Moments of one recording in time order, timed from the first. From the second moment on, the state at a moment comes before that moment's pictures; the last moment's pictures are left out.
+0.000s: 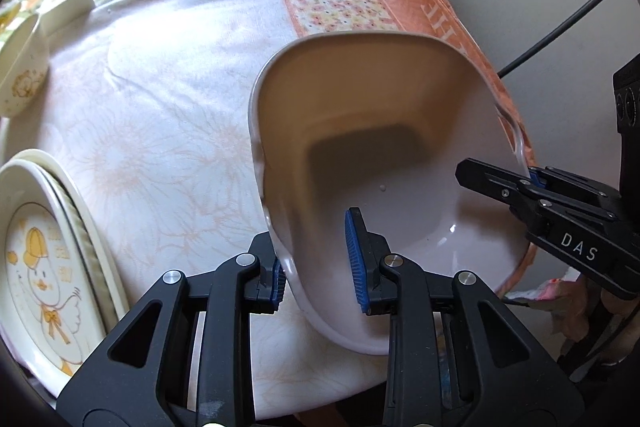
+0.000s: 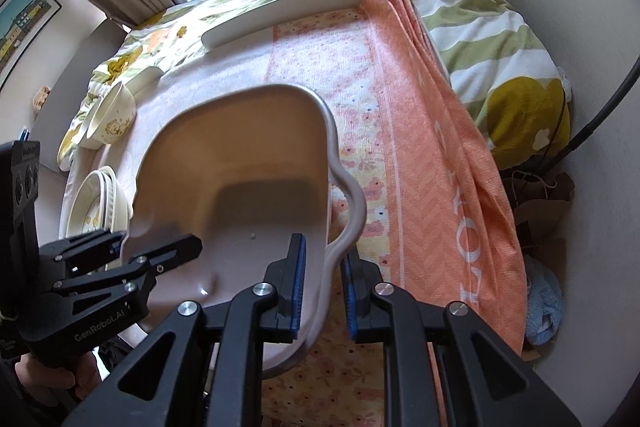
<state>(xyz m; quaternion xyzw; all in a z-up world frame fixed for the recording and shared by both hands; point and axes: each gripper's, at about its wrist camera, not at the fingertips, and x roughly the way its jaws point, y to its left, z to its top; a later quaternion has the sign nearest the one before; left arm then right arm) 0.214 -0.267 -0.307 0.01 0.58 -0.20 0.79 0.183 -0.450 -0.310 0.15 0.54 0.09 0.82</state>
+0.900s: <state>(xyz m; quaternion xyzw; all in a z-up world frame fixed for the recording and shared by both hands) 0.190 -0.142 -0.162 -0.01 0.46 -0.15 0.88 0.180 -0.380 -0.171 0.17 0.41 0.17 0.88</state>
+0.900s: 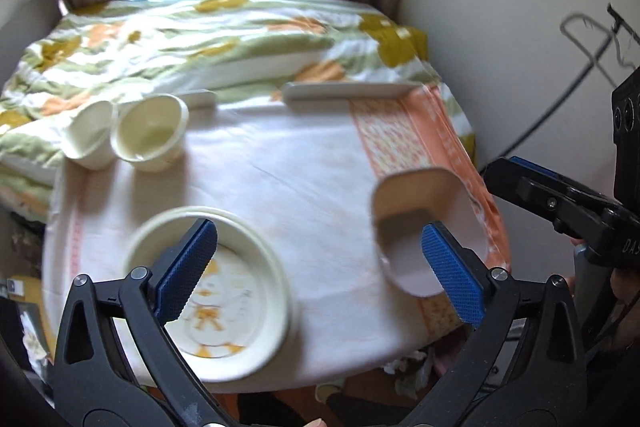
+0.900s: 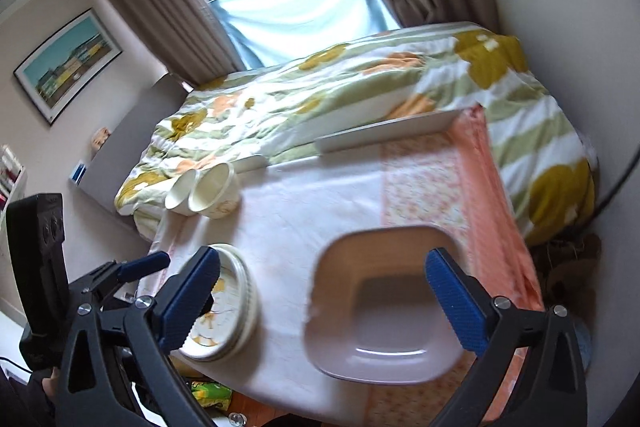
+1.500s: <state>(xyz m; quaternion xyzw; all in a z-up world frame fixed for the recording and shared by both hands) 0.283 0.059 -0.164 -0.06 0.46 -0.11 0.88 0.282 -0.185 -0.155 0.10 0.43 0.21 0.87</state>
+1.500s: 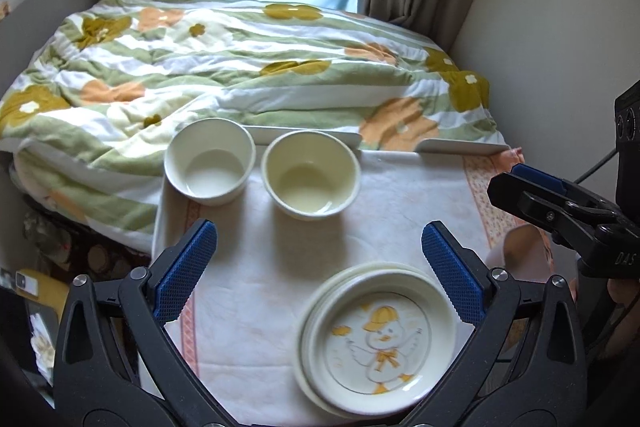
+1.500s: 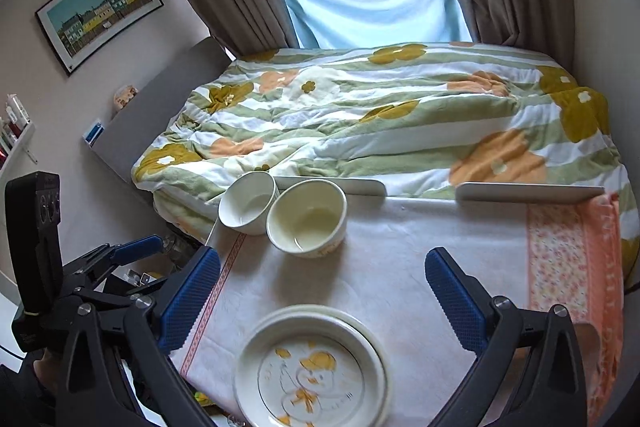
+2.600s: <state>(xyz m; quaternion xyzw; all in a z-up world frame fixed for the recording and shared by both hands) 0.411 0.075 -0.318 -0.16 0.58 -0.07 0.80 0.414 -0.131 -0.301 0.10 0.58 0.20 0.78</state>
